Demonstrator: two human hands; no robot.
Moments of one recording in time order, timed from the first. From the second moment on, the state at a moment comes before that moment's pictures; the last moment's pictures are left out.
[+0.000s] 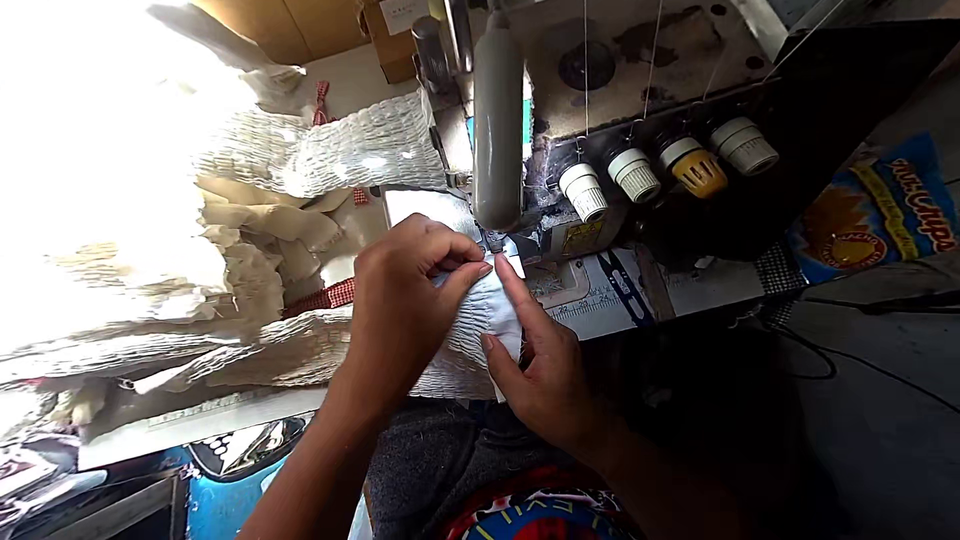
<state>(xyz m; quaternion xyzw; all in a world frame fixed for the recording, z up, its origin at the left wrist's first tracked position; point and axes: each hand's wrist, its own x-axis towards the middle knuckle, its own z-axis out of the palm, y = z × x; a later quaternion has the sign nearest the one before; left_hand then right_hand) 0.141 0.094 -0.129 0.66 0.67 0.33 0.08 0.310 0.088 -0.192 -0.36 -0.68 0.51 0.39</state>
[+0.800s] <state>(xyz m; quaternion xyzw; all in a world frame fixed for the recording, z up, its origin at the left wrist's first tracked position) 0.140 0.078 -0.171 0.70 0.64 0.33 0.00 0.298 0.089 -0.195 -0.36 -0.64 0.53 0.43</state>
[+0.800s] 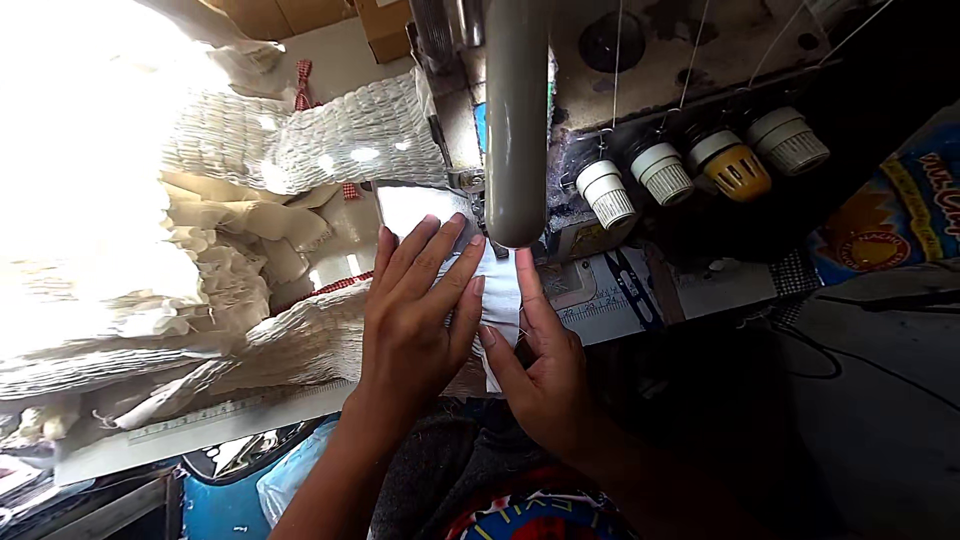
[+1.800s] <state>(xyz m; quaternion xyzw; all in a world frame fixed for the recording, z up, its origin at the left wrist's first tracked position) 0.135 0.072 -0.168 0.81 0.50 0.32 -0.05 0.291 0.053 -0.211 -0.30 -0.44 0.73 0.41</state>
